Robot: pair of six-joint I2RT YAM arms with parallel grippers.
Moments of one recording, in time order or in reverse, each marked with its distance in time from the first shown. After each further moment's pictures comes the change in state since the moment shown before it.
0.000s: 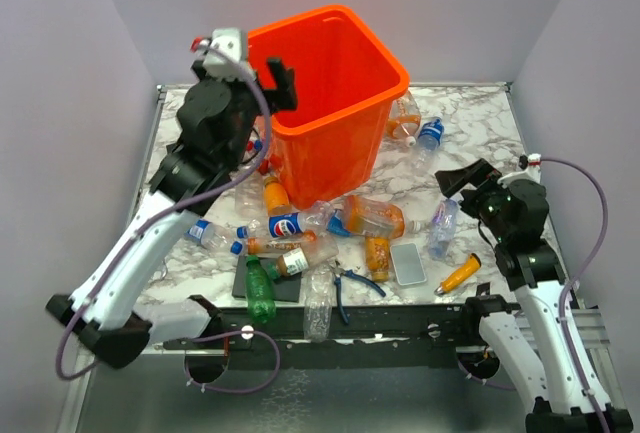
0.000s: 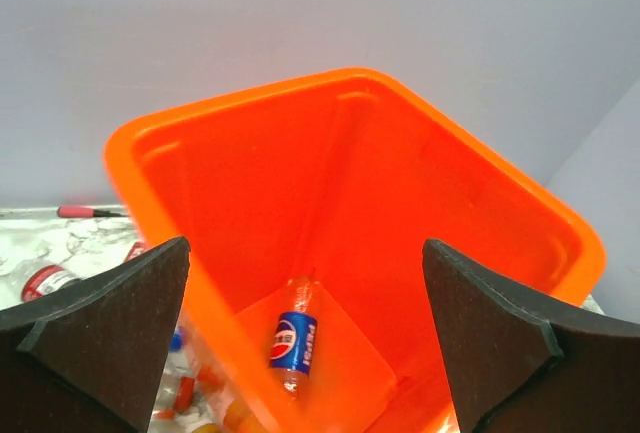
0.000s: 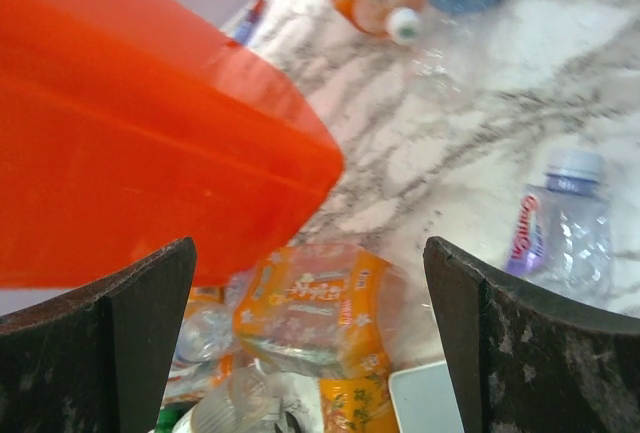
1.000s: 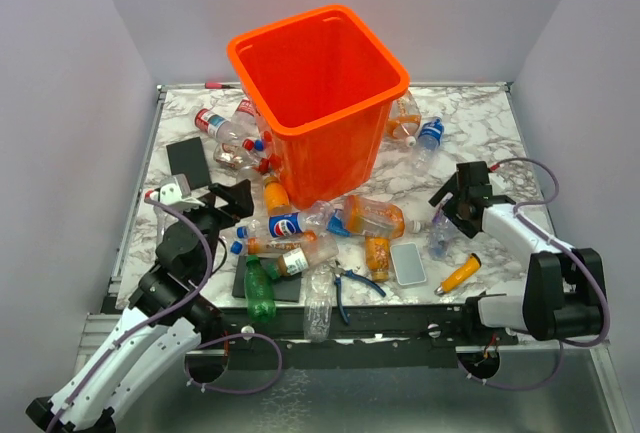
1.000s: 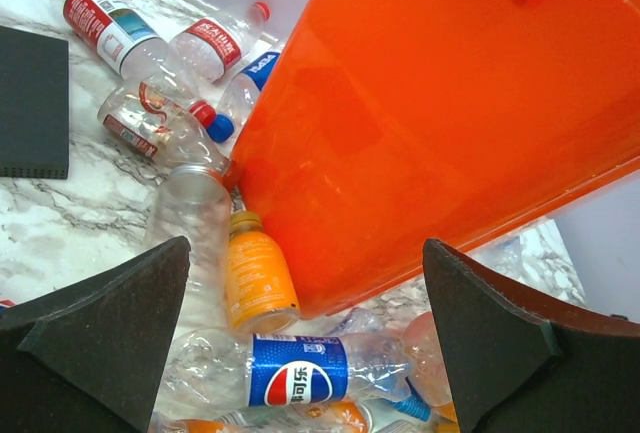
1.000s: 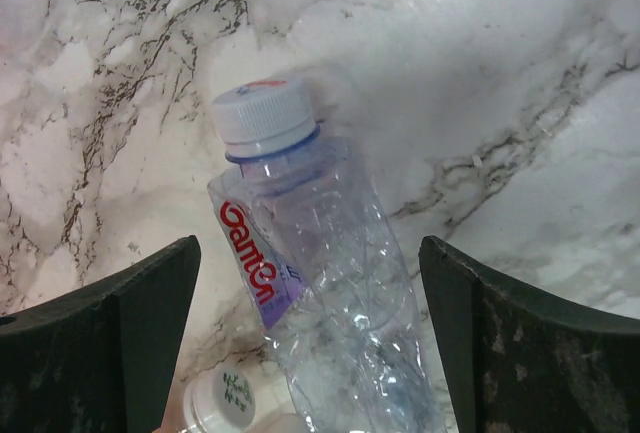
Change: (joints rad) left arm 0.002 -0.897 -1.079 0.043 -0.150 -0.410; right arm -0.003 0.710 -0.011 -0.039 0.315 0.104
